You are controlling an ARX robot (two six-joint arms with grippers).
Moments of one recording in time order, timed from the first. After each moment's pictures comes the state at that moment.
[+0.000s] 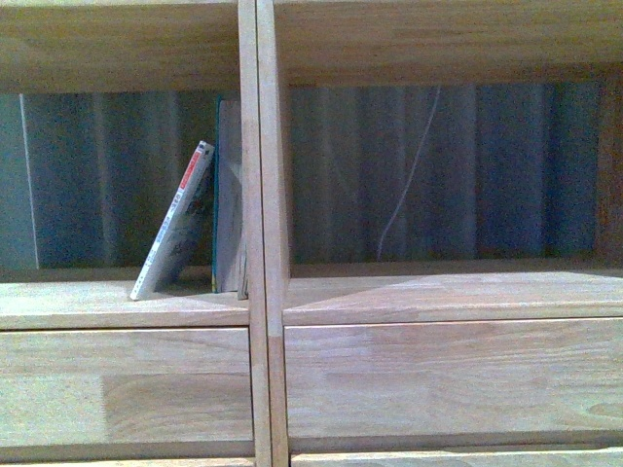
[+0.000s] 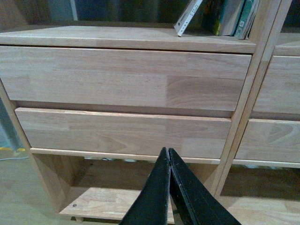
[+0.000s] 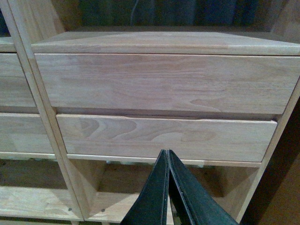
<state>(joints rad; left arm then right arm) 0.00 0.23 0.06 0.17 0.00 -0.01 0.00 0.20 0.06 0.14 0.00 0.01</state>
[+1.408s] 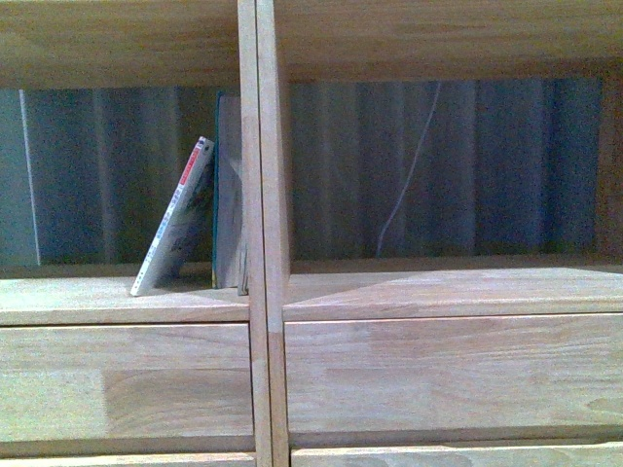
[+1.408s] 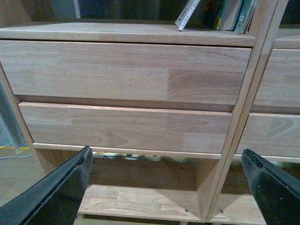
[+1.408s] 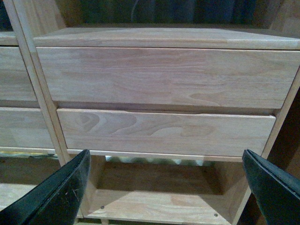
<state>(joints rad) 0.00 0.01 0.01 0.00 0.00 -0.01 0.00 0.01 0.01 0.00 0.00 0.00</state>
